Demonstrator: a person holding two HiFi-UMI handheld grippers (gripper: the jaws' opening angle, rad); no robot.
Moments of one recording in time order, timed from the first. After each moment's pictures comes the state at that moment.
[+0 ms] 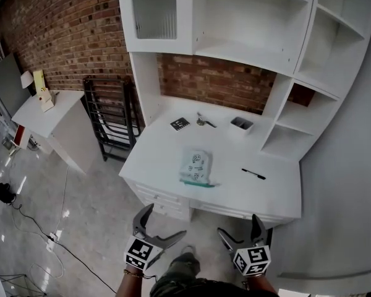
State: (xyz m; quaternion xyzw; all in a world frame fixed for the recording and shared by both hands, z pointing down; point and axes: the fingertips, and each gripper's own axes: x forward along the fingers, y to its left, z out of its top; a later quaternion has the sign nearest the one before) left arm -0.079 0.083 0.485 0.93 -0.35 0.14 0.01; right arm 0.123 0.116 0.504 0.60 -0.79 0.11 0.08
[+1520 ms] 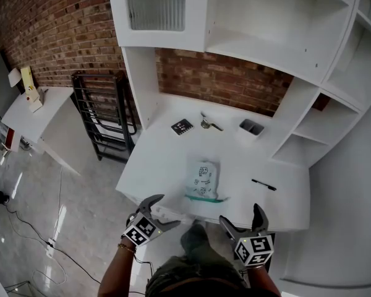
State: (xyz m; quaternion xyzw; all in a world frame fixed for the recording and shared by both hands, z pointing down) left arm -0.094 -0.076 0.594 0.94 -0.19 0.29 -0.01; right arm 0.108 -0.033 0.514 0.62 -0.77 0.13 0.08
